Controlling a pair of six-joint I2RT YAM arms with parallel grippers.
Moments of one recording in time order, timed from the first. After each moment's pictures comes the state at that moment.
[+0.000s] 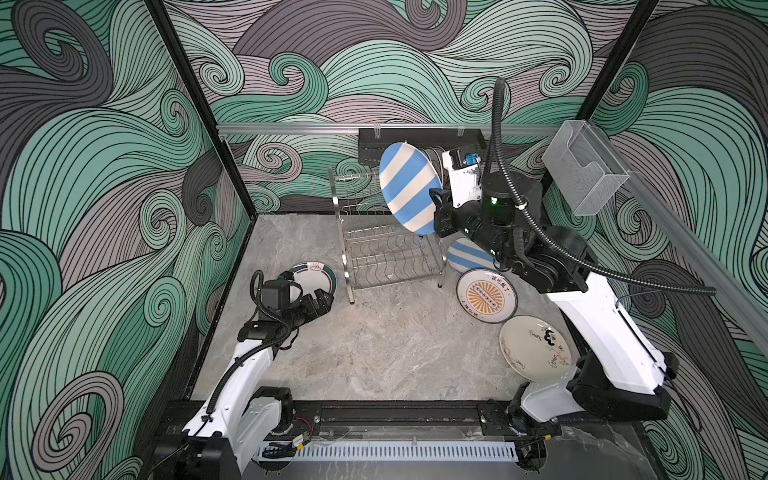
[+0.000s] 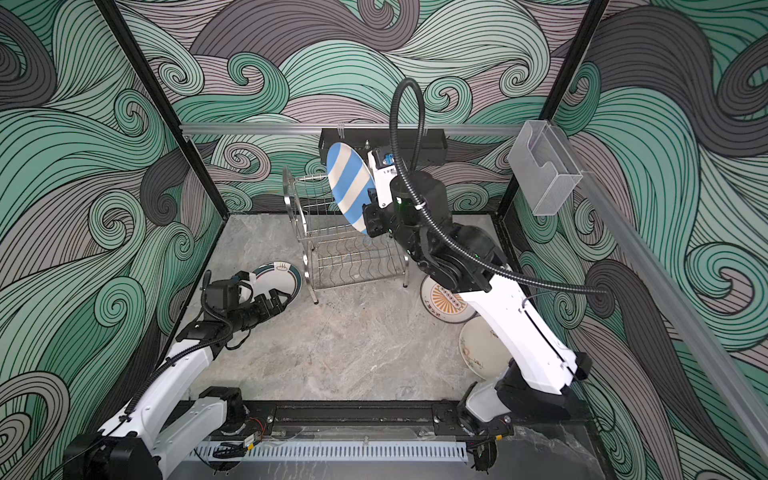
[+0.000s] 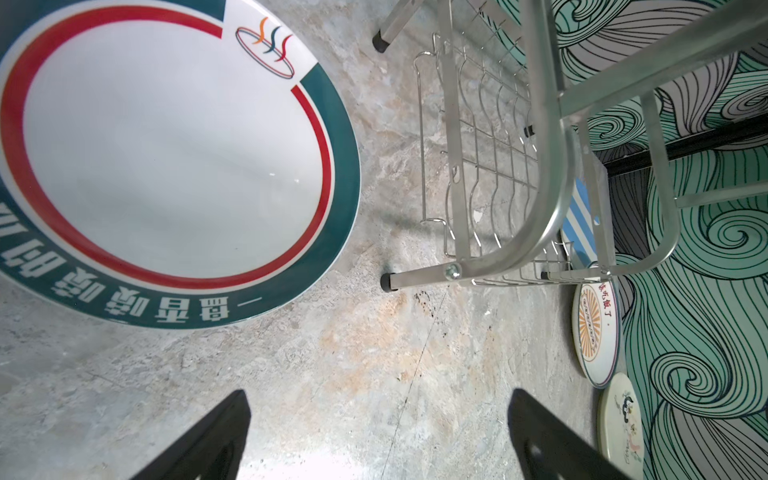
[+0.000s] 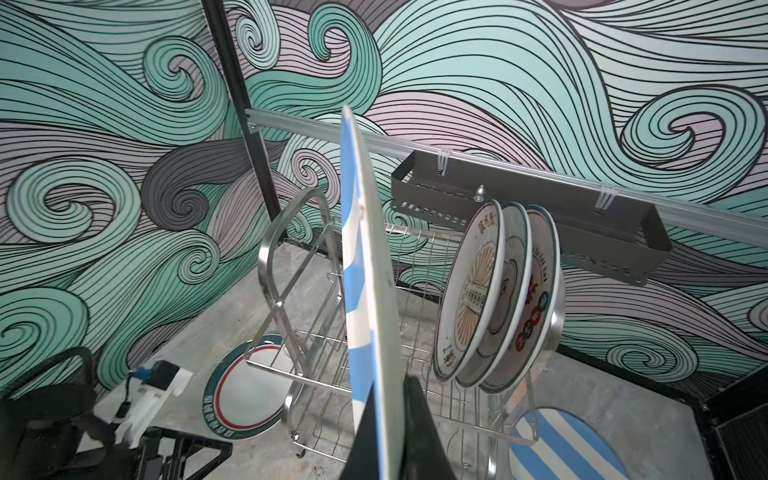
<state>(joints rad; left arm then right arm) -0.06 0.91 0.52 -0.37 0.35 -0.55 0.86 1.53 2.15 -0.87 0.43 0.04</state>
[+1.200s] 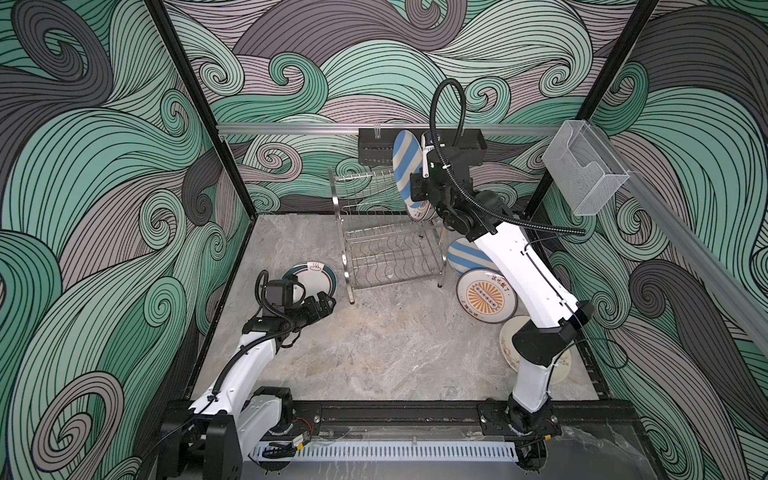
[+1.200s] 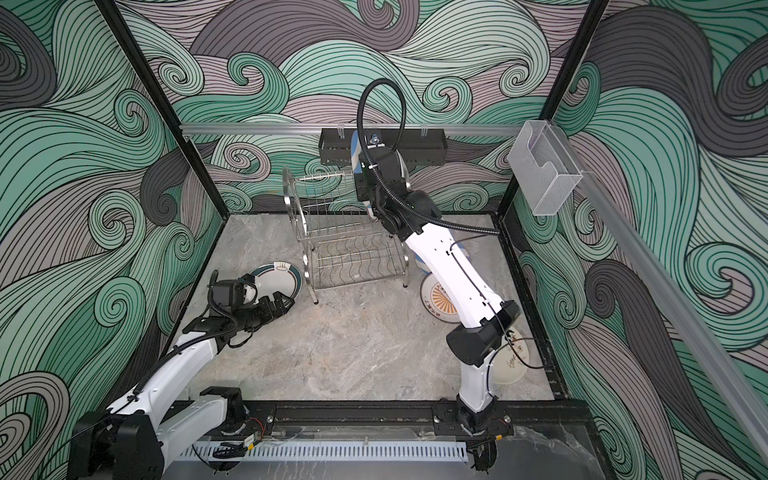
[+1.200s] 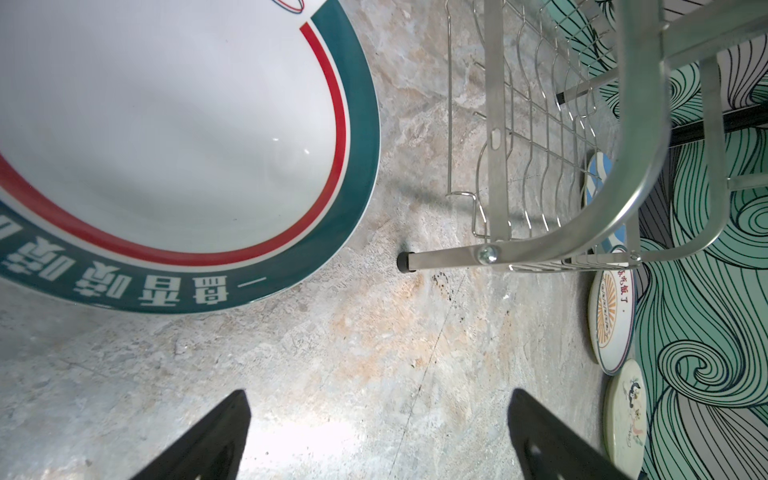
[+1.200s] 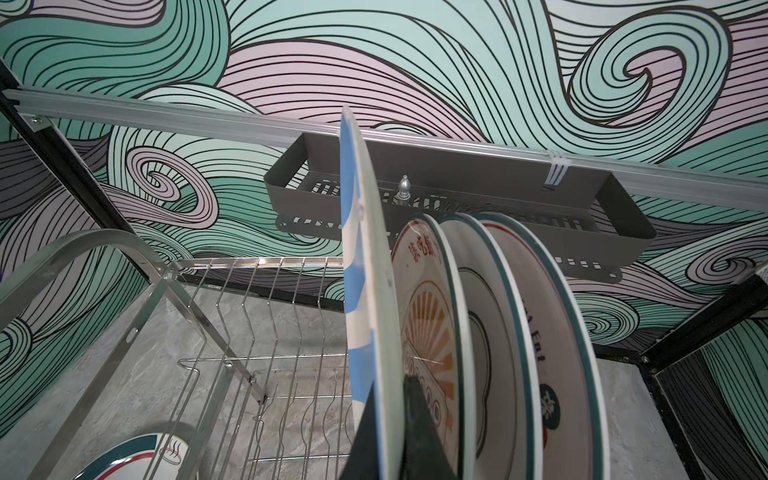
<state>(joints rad) -0.06 1.00 0.52 -0.37 0.37 -0.53 0.68 1.89 2.33 -0.76 0.50 0.09</state>
